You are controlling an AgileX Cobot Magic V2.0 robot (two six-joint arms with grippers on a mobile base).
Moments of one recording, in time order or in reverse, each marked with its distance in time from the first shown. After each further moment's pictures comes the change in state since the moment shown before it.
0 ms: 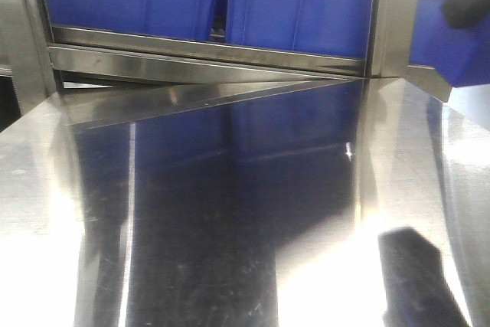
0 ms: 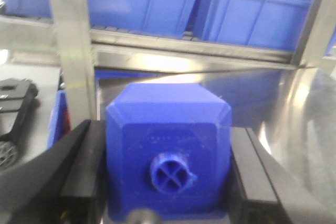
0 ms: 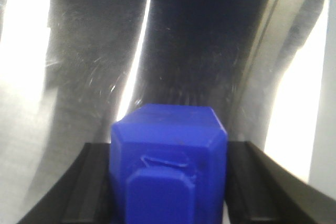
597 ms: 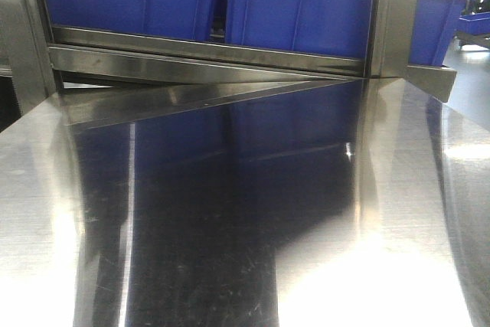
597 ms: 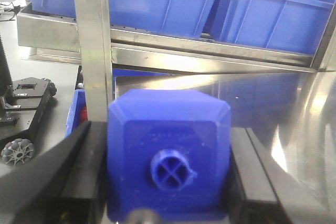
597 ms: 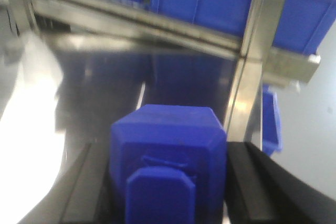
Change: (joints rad) left arm 0.044 -0.046 0.023 0.004 0.012 0.000; right arm 0.000 -0.801 0.345 -0.044 -0.091 0.000
